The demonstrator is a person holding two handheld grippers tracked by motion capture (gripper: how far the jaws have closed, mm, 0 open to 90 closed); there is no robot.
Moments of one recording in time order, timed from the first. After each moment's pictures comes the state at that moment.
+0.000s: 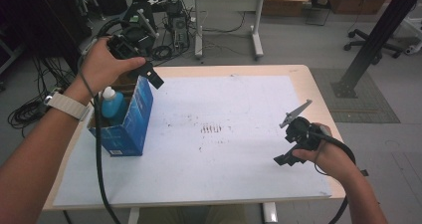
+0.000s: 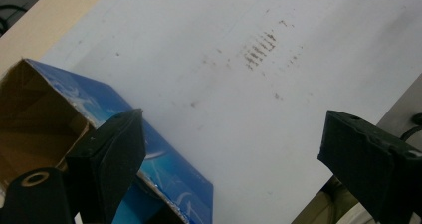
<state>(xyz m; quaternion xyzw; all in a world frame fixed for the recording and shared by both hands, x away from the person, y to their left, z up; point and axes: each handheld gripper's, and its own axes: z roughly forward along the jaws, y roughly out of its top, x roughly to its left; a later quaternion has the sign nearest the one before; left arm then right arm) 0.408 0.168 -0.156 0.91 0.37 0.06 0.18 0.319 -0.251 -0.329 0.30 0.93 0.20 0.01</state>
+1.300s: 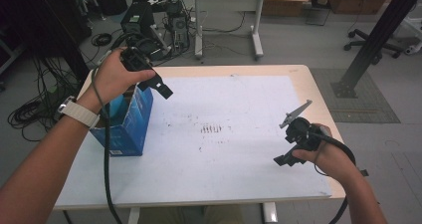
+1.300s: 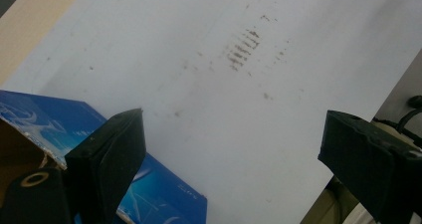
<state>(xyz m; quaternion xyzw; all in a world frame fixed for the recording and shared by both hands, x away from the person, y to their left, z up) 0.405 0.154 -0.180 0.92 0.33 0.05 0.18 0.318 -0.250 -0.328 0.30 0.93 0.20 0.01</state>
